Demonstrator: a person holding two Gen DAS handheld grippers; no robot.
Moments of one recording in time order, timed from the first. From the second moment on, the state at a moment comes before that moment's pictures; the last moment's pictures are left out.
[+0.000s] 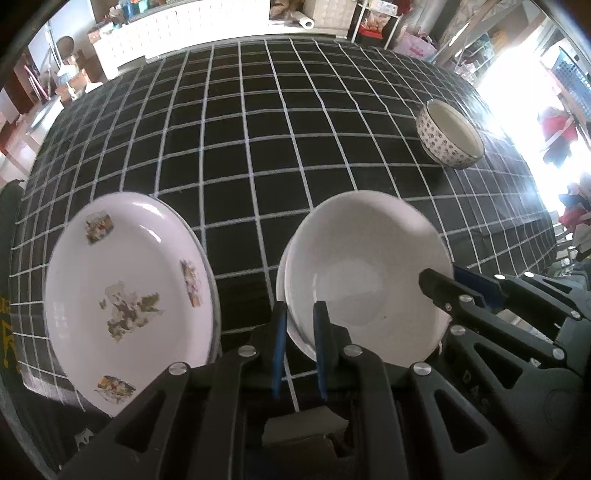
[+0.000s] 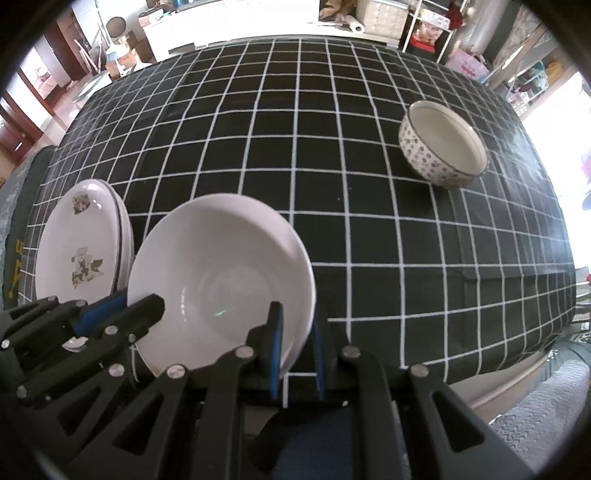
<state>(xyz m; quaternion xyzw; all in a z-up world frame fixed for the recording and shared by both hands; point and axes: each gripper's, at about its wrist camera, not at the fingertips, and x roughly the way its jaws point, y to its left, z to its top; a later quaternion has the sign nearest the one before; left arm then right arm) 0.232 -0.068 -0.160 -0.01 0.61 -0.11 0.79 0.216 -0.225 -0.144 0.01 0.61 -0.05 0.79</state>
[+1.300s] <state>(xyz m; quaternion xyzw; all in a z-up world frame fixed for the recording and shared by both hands) 0.230 -0.130 -0.047 0.05 0.52 -0.16 0.84 0.185 -0.318 -0.034 0.12 0.53 -0.08 0.84</state>
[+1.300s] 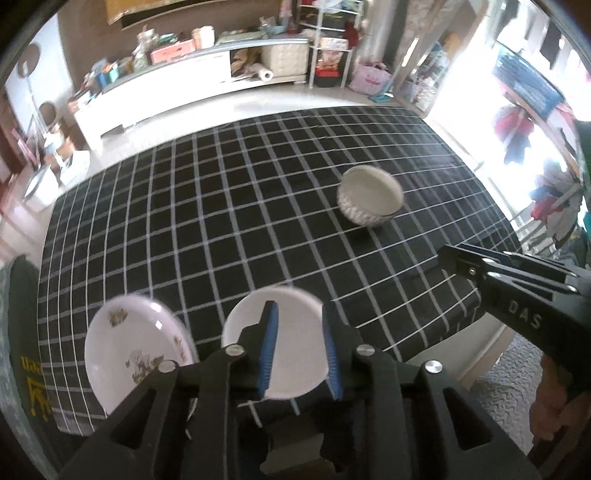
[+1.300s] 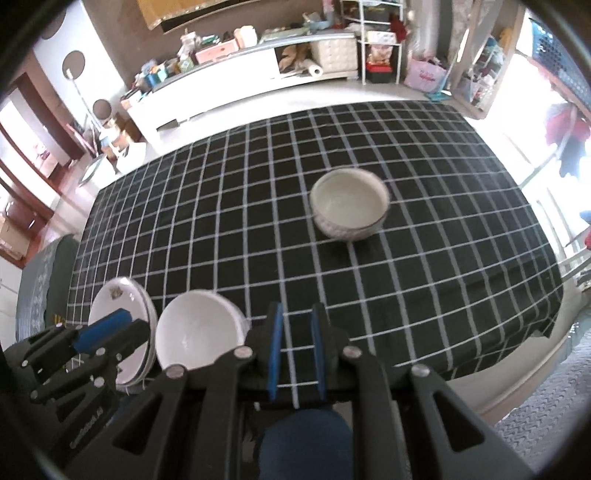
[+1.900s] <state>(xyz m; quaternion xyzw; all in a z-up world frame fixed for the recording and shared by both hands) 0.339 -0.229 -0.070 0.07 0.55 -0.18 0.81 0.253 -0.418 -0.050 0.14 0.54 -0.11 0.82</state>
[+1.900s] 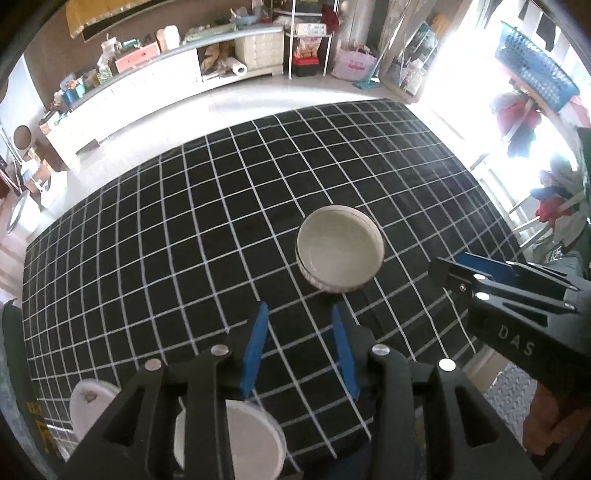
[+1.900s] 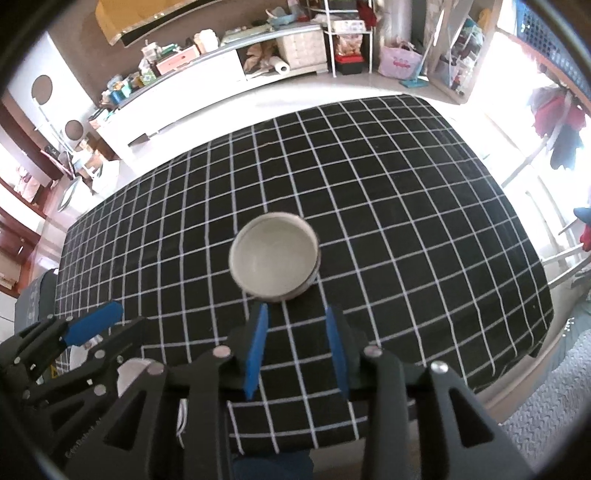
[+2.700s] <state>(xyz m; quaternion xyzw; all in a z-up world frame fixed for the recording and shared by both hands) 0.417 -0.270 -0.180 0.08 0.61 -0.16 0.77 0.318 -0.453 -0.142 0.17 0.57 -0.09 0.80</state>
